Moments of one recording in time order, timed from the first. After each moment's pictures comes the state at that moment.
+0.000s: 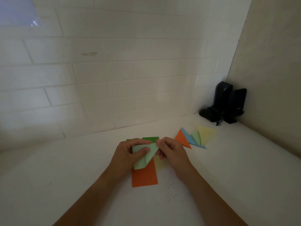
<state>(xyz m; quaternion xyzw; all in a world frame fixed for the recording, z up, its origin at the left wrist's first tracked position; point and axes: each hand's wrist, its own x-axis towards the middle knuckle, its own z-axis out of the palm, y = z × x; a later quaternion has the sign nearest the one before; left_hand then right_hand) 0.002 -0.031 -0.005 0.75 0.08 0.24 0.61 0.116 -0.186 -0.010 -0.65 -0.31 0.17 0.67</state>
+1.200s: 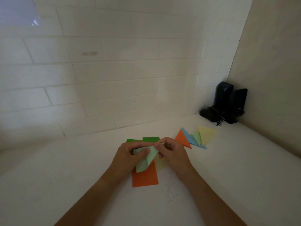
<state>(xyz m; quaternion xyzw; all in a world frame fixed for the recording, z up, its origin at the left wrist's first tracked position) 0.000 -0.032 -0.007 0.77 0.09 0.22 0.59 0.120 -0.185 -0.016 -0.65 -0.33 0.15 0.67</state>
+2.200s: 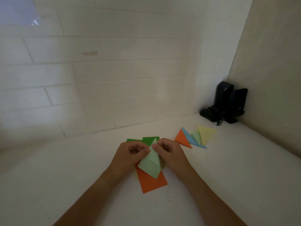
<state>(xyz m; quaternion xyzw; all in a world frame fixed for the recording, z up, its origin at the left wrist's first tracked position) 0.000 -0.032 -0.004 0.76 0.14 0.21 0.60 0.118 -0.181 -0.019 -0.68 -0.37 0.14 0.62</state>
